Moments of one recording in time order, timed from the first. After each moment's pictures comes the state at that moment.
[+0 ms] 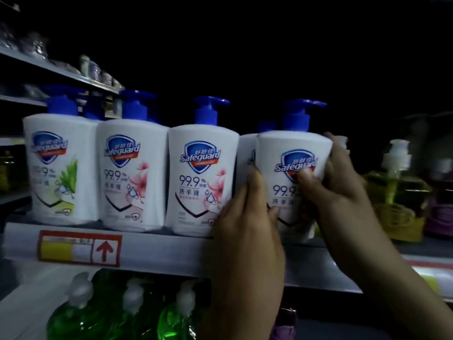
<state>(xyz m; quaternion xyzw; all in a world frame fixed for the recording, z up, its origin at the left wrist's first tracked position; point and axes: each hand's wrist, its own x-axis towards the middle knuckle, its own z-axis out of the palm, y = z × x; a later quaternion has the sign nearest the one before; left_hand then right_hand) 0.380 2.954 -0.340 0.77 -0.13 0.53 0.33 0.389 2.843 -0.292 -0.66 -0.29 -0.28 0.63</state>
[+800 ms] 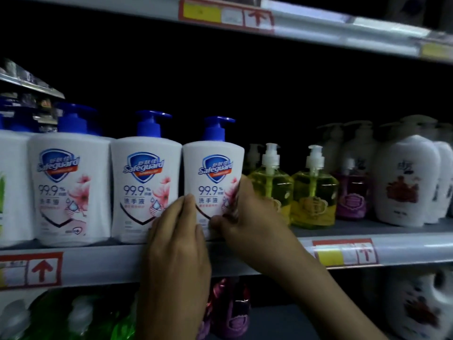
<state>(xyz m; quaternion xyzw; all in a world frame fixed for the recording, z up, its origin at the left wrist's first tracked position) 0.369 2.962 -0.359 0.77 -0.08 0.57 0.28 0.371 2.844 -0.302 -0.89 -0.17 -0.26 0.34</state>
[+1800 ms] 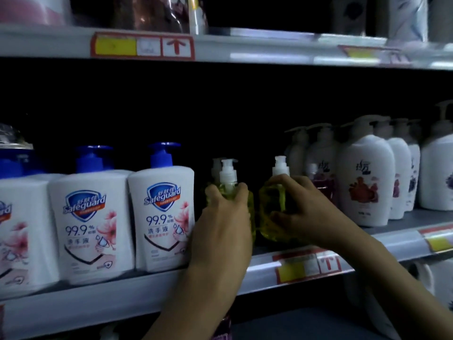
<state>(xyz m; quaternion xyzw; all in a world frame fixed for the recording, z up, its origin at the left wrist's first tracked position) 0.389 2.862 -0.287 0.91 -0.16 0.35 0.13 0.401 2.682 -0.277 -0.92 -0.13 -0.26 0.25</state>
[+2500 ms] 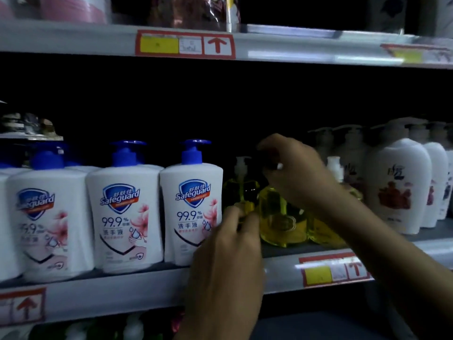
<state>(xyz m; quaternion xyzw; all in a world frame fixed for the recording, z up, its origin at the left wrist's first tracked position) 0.341 2.896 -0.301 0.90 -0.19 0.35 0.19 0.404 2.758 -0.222 -0.87 -0.17 -0.41 0.20</state>
